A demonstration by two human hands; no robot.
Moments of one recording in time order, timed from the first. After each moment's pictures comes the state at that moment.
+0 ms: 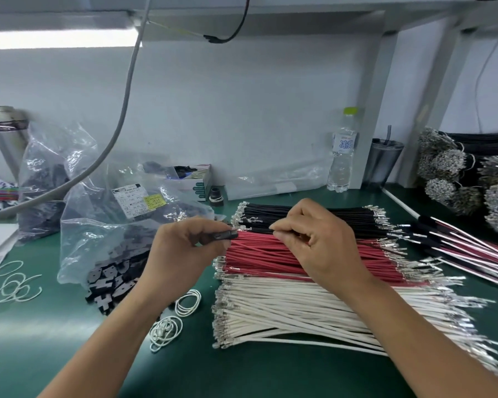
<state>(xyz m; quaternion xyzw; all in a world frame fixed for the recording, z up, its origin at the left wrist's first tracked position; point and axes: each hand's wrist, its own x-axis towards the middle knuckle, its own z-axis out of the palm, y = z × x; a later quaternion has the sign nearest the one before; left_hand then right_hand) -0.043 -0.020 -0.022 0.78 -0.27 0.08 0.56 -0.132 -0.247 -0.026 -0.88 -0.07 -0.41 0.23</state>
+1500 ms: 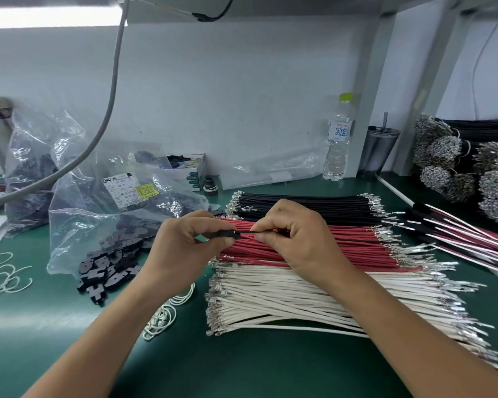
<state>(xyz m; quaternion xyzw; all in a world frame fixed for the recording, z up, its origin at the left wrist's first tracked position) -0.045 -0.028 -0.030 0.77 -0.35 0.06 0.53 -0.130 -0.229 -0.025 -0.88 -0.07 -0.29 0.38</state>
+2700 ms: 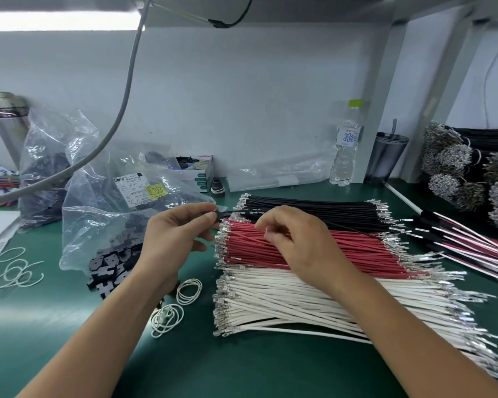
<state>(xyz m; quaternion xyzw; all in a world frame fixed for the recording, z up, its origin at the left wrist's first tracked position) -0.028 -0.019 -0.028 0.66 -0.15 -0.03 0.73 -0.123 -0.228 -0.026 -0.92 -0.04 -0.25 0.29</state>
